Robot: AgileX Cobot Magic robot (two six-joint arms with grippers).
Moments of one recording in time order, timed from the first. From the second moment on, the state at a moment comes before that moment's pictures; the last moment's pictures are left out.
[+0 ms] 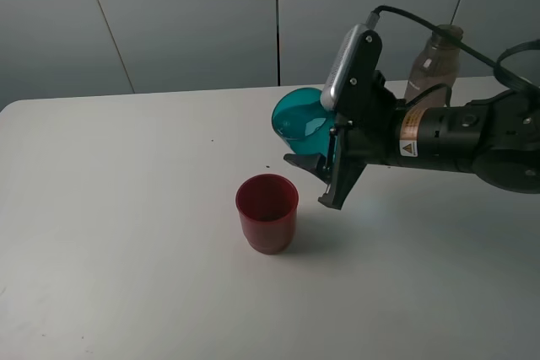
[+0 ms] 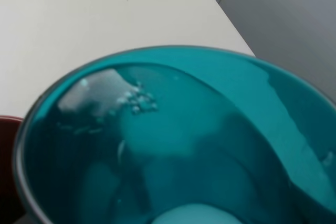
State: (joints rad) left arm 0.06 0.00 -0.51 0.01 1.09 0.06; right arm 0.51 1.64 -0.53 -0.61 -0.58 -0.15
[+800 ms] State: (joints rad) left arm 0.06 0.00 -0.51 0.01 1.09 0.06; right arm 0.51 1.64 -0.57 -0.58 -0.53 -0.40
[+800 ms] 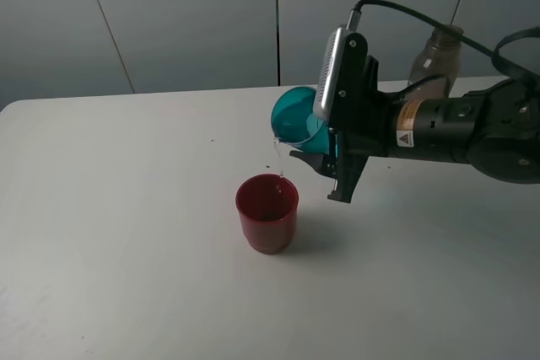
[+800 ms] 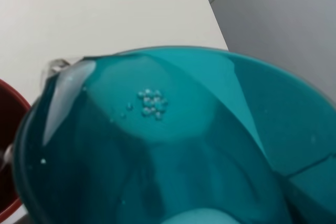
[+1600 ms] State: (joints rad) left arm 0.06 0.00 -0.51 0.01 1.09 0.06; right arm 0.53 1.64 -0.58 -0.59 -0.51 -0.49
